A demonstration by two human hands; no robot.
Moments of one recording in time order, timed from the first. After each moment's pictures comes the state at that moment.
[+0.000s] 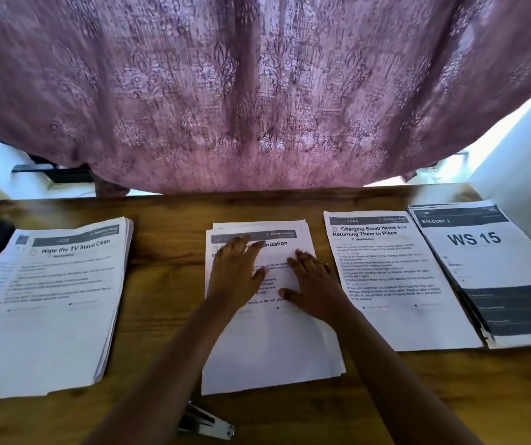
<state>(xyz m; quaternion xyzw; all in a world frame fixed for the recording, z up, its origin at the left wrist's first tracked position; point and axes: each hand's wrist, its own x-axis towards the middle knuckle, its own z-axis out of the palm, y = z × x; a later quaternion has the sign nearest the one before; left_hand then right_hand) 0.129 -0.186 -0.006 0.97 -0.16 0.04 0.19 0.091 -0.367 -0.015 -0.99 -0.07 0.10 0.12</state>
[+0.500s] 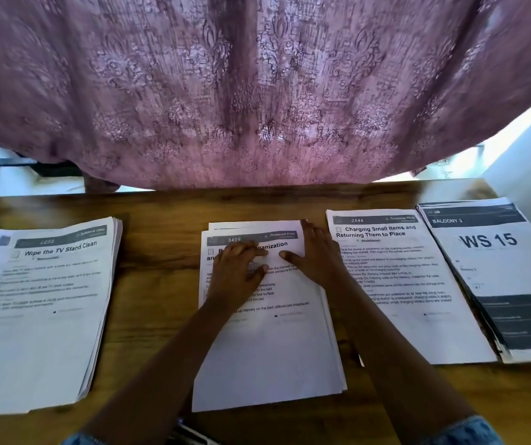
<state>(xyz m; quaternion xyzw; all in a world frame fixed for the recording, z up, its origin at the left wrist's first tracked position) 0.154 -0.188 -0.042 0.95 -0.15 0.02 0.29 0.159 -0.376 -0.009 -0.97 0.04 0.04 0.22</state>
